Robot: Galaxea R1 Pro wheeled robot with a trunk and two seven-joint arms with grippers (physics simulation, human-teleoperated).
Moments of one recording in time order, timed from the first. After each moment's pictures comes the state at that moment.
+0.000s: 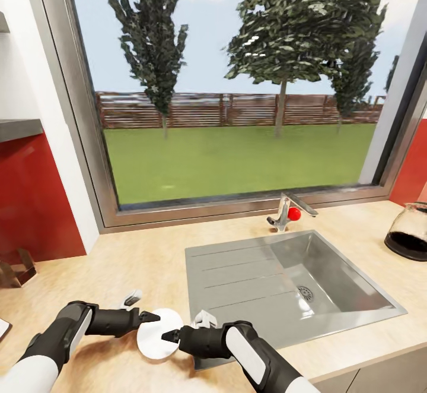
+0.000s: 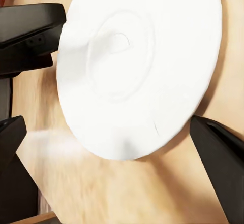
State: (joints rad) left arm -0.57 0.19 0.17 -0.63 -0.09 0.86 -1.01; right arm -0.50 0.17 0.58 -0.71 -0.98 0.63 0.19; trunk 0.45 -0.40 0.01
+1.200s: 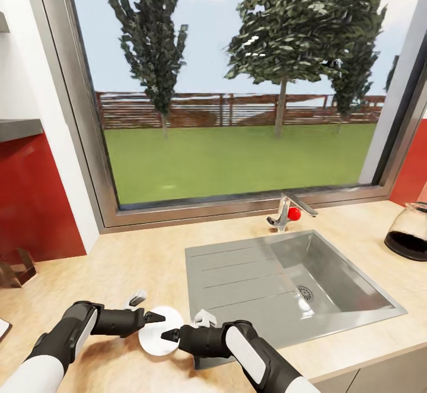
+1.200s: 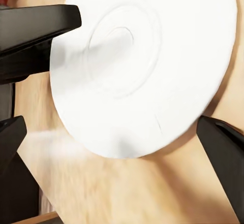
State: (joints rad) left arm -0.57 0.16 0.16 -0.64 -0.09 0.87 -1.01; right arm -0.50 0.17 0.58 -0.71 -0.98 0.63 0.19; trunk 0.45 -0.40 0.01
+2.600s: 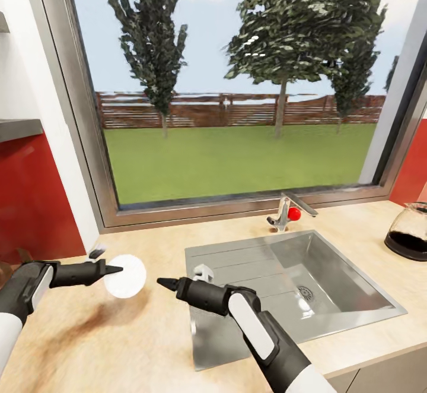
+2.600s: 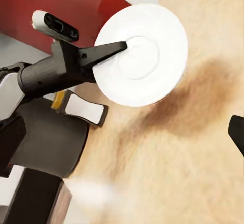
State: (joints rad) left arm -0.75 0.39 0.18 -0.65 0.06 0.88 -1.03; right arm -0.50 0.17 0.48 -1.08 -0.97 0.63 0.19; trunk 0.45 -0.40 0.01
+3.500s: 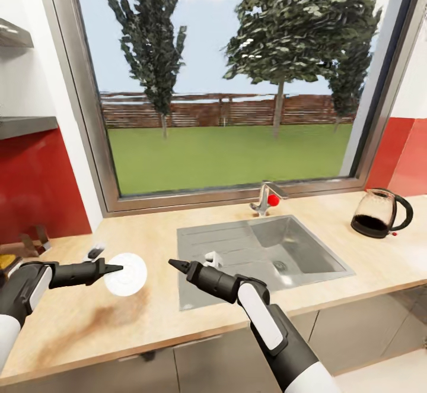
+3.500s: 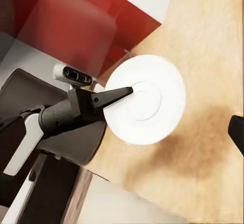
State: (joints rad) left arm -0.75 0.40 0.18 -0.65 0.12 0.89 -1.02; right arm -0.50 0.17 0.38 -1.15 -0.97 0.63 0.19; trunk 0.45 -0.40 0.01
